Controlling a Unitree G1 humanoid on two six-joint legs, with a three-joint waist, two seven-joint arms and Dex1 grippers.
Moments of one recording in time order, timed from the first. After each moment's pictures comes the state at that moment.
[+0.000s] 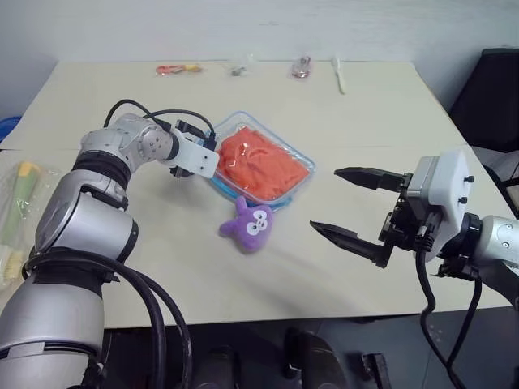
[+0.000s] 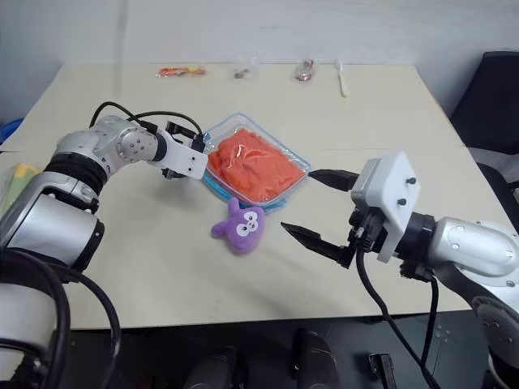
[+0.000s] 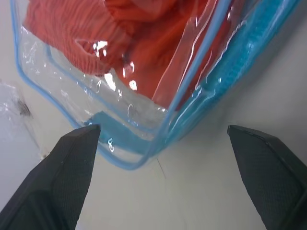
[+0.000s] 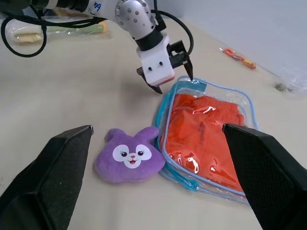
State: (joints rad) left arm -1.44 0.57 -0.64 1.35 0.79 -0.58 -0.47; right arm -0.28 -0.87 -0.35 -0.86 0.95 0.84 0.56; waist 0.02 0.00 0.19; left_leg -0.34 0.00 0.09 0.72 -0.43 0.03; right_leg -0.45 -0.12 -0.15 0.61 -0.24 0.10
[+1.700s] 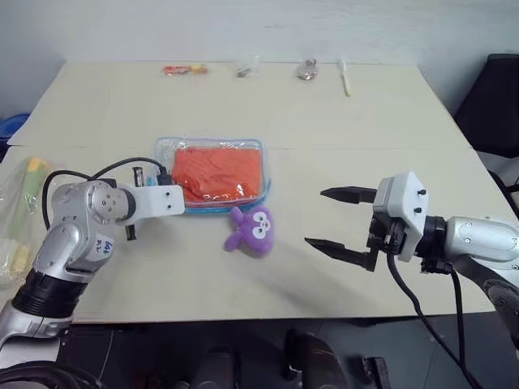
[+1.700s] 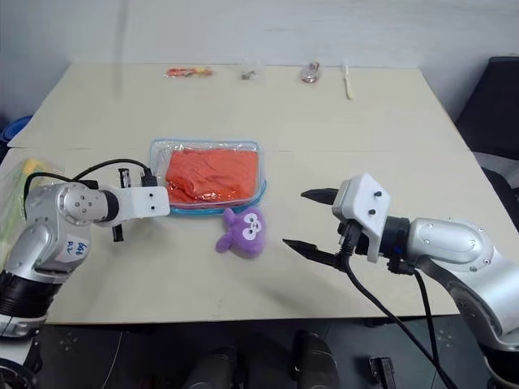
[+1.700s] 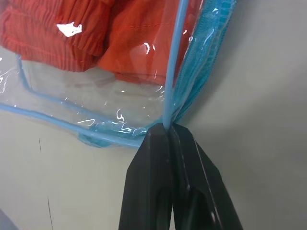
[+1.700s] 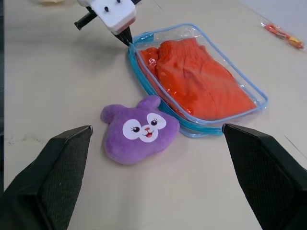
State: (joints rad) left arm -0.50 0.88 -0.16 -0.20 0.64 0.50 -1.03; right arm -0.30 -0.90 -0.09 -0.70 0.73 0.65 0.74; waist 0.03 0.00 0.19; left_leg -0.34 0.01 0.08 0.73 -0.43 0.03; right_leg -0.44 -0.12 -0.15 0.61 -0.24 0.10
